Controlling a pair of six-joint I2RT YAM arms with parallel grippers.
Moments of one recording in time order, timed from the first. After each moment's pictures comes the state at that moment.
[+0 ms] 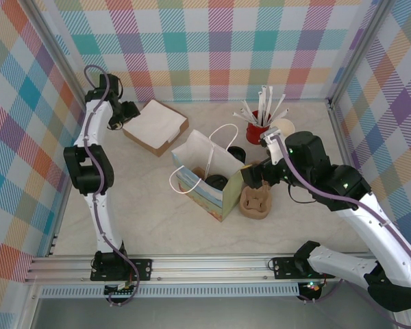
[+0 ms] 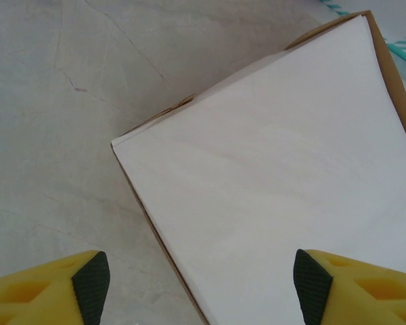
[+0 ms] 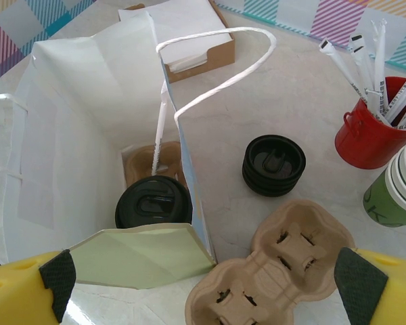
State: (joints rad) left arm 0.08 2.23 2.18 -1.01 0.04 -0.44; right arm 0.71 0.99 1.35 -0.99 0.02 0.09
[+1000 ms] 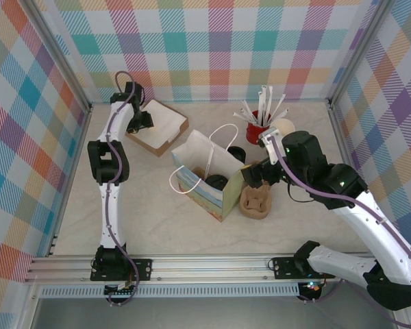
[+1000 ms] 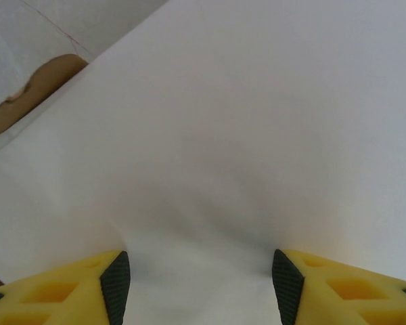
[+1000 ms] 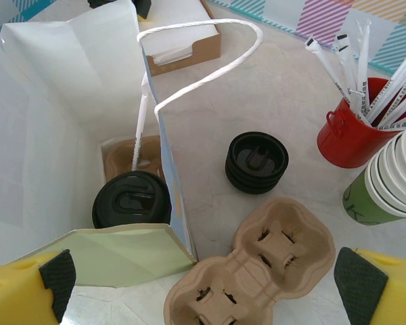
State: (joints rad) left arm -0.03 2.51 2.41 -1.11 -0.06 -0.31; right arm 0.71 1.00 1.35 -0.99 0.06 0.05
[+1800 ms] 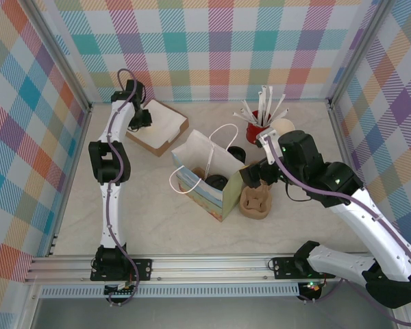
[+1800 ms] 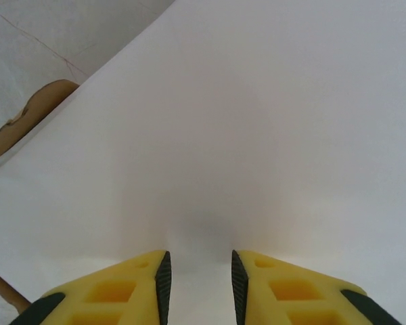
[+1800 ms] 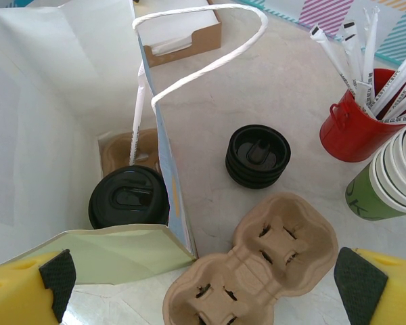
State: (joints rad) left arm -0.04 2.52 2.46 -1.13 -0.07 -0.27; right arm 0.71 1.02 1.34 -0.99 0.06 0.05
